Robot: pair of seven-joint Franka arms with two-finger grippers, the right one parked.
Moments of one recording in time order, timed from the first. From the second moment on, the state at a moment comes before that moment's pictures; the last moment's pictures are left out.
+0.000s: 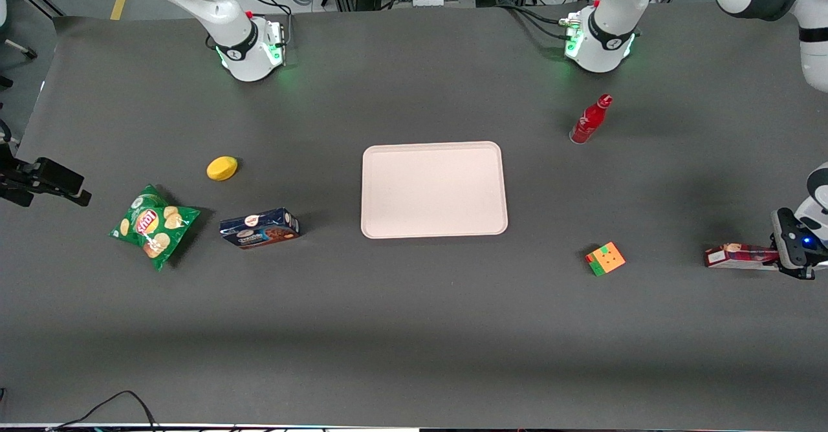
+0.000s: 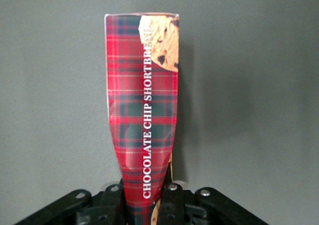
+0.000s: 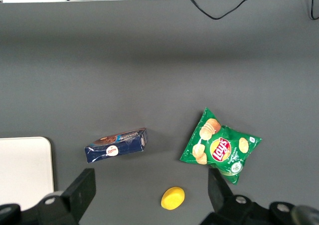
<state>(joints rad) 0.26 0.71 0.22 -1.60 -0.24 2.31 2.21</state>
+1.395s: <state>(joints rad) 0.22 0.40 0.18 -1.35 -0.17 1.83 1.58</state>
